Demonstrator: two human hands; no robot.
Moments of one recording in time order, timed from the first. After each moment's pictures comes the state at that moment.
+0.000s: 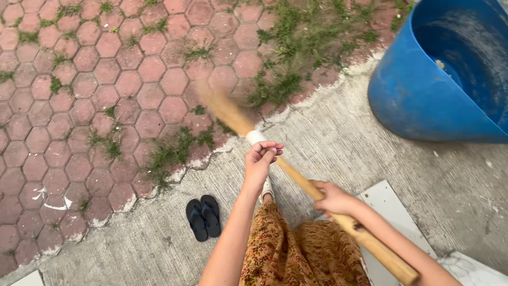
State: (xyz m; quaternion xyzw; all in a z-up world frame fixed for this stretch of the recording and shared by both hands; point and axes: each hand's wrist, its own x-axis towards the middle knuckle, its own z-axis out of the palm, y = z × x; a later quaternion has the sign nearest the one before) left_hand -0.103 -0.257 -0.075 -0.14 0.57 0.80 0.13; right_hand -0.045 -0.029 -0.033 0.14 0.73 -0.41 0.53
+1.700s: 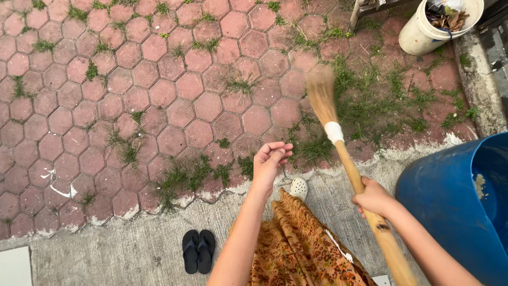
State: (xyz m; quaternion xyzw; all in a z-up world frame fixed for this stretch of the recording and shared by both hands) left_hand -0.435 -0.341 -0.059 -0.25 0.48 0.84 0.04; right_hand -0.455 -0.030 -0.071 0.19 0.79 -0.32 0.48
